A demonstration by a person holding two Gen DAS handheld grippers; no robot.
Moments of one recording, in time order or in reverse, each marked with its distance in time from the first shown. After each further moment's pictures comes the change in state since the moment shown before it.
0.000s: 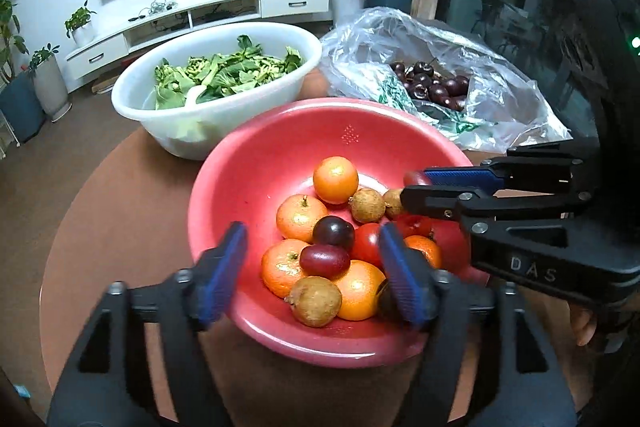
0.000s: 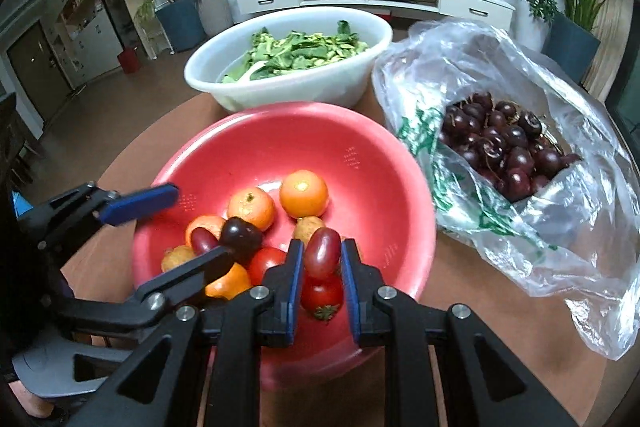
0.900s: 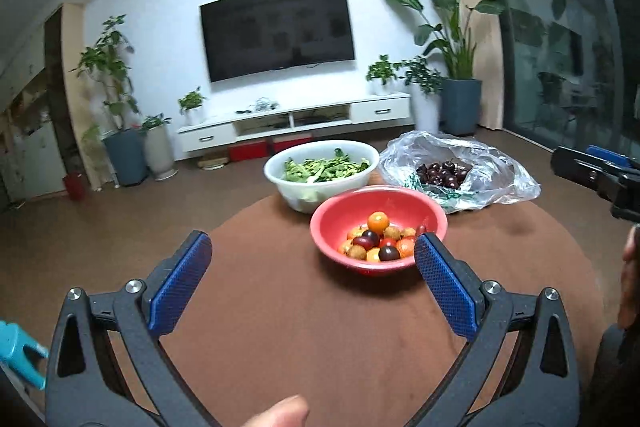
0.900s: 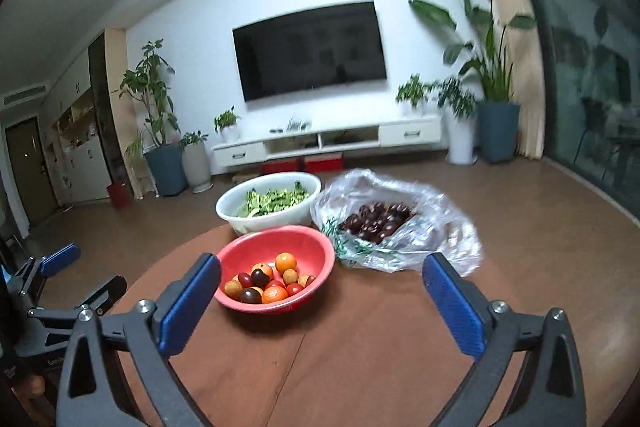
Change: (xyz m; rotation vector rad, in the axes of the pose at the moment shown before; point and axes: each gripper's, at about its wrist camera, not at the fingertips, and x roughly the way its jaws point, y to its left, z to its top) left arm -0.227 -0.076 -0.101 -0.082 -0.404 0.376; right arm -0.227 0.003 -0.132 0.118 -0.604 -0.122
